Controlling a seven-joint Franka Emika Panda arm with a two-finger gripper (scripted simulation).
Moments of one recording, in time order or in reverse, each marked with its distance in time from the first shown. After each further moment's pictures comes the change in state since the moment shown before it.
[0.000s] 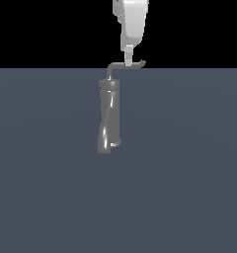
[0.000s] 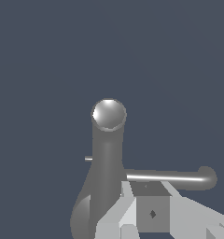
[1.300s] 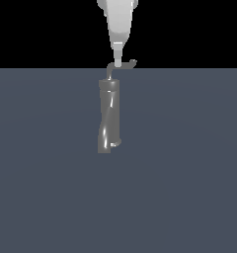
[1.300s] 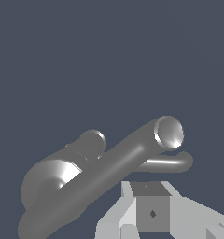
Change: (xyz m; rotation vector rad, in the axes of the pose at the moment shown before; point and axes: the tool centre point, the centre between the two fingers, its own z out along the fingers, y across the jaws) arm -0.032 0.048 0.001 0.006 0.006 -0.001
